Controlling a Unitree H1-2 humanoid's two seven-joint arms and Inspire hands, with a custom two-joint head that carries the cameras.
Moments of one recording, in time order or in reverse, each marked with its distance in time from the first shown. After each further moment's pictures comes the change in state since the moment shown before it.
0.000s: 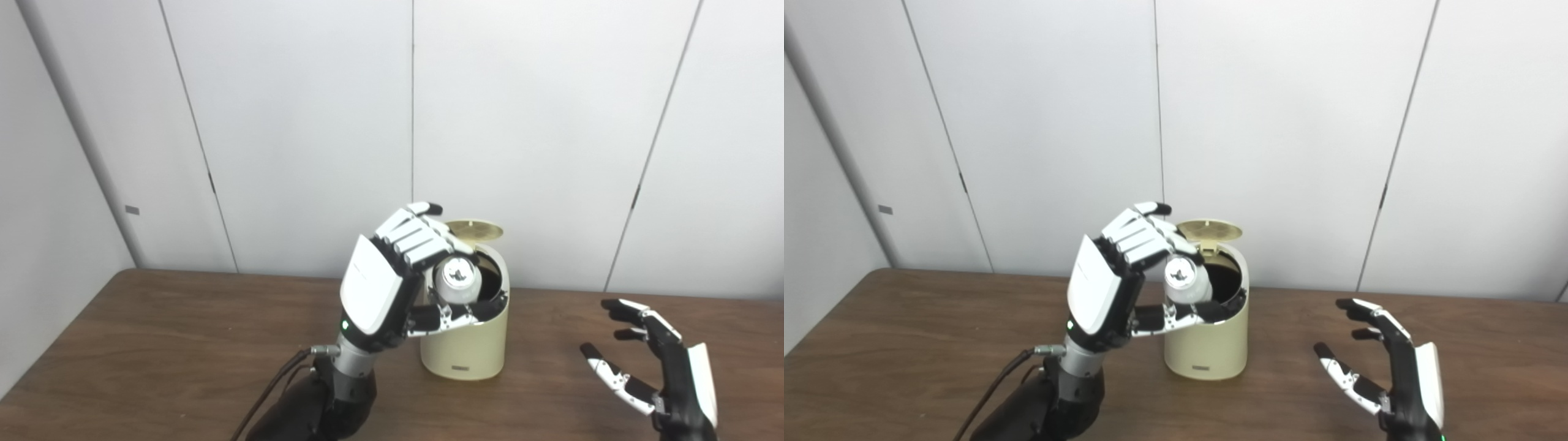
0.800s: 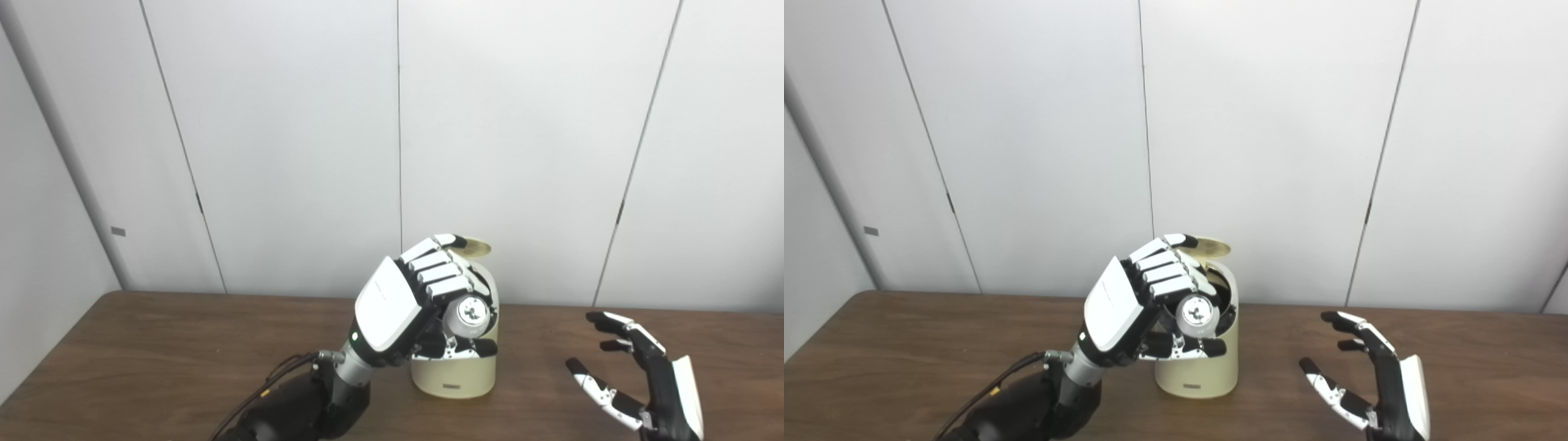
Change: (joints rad) left arm -0.163 0.086 -0.258 0.173 -0.037 -0.012 0.164; right arm 0.000 0.000 0.006 0.003 -0.005 -0.023 -0.006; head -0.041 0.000
